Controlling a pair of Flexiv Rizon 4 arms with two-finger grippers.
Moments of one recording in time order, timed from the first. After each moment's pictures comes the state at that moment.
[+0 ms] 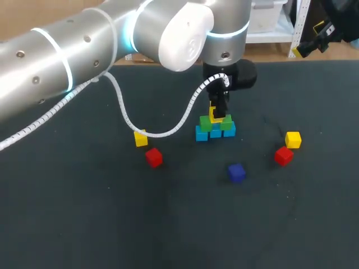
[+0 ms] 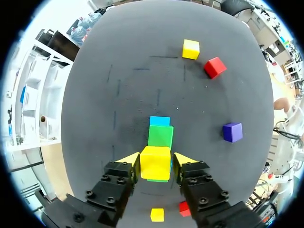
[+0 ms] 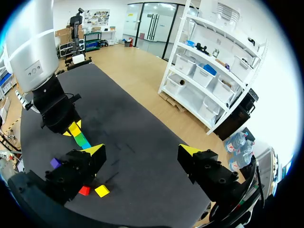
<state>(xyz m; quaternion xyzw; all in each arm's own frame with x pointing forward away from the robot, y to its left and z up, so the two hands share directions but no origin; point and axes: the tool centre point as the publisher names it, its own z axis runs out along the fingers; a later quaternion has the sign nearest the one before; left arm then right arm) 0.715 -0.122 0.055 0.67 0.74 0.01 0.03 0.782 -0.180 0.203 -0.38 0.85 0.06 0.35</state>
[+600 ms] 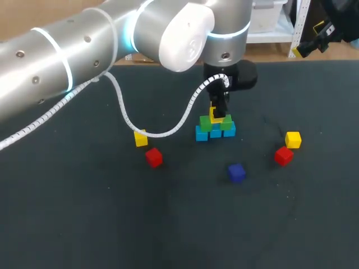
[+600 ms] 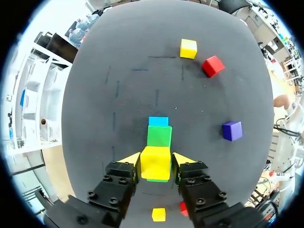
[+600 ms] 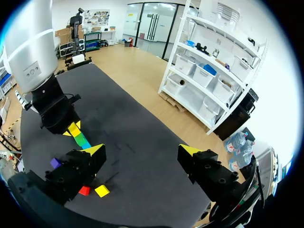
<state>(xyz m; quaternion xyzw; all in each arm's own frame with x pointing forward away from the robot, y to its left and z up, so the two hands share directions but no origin) 0.714 -0.123 0.056 0.68 0.74 0.02 0.03 0.782 -0.180 0.203 -0.38 0.85 0.06 0.35</state>
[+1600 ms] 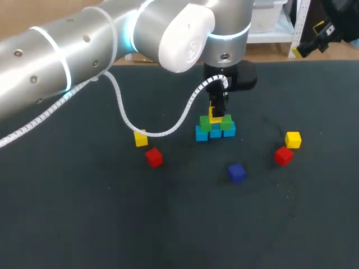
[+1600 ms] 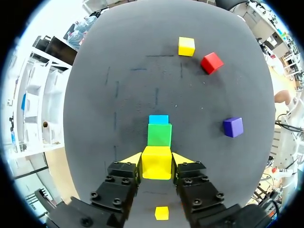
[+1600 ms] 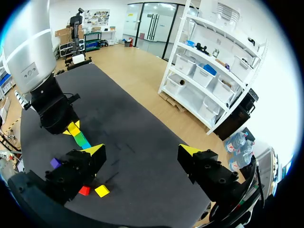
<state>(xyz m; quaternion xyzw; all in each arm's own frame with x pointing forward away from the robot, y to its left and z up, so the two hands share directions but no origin) 0.714 -0.120 0.057 0.69 0.73 0.03 0.04 0.782 -0.180 0.203 -0.38 0.85 0.06 0.35</state>
